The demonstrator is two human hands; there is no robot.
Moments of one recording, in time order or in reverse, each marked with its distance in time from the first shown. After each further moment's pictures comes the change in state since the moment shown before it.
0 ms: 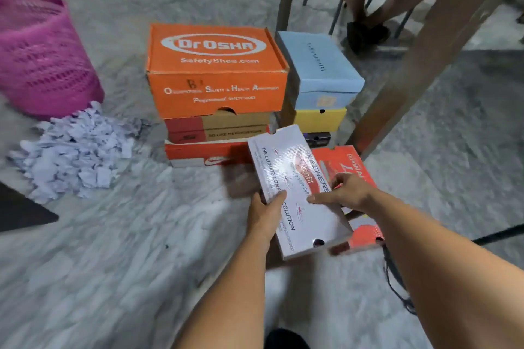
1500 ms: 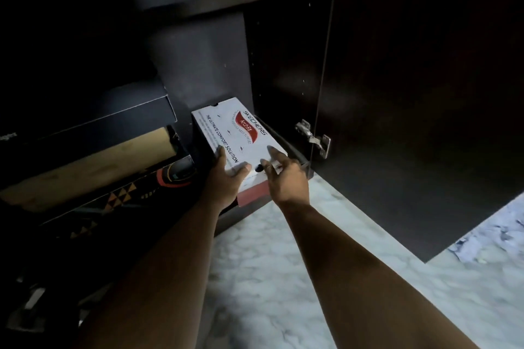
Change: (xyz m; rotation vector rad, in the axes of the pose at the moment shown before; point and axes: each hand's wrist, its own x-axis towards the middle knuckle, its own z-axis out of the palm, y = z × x) left_hand -0.149 -0.093 -0.709 0.037 1.263 0.206; right_hand -0.174 -0.350 0.741 -0.138 -0.578 -1.219
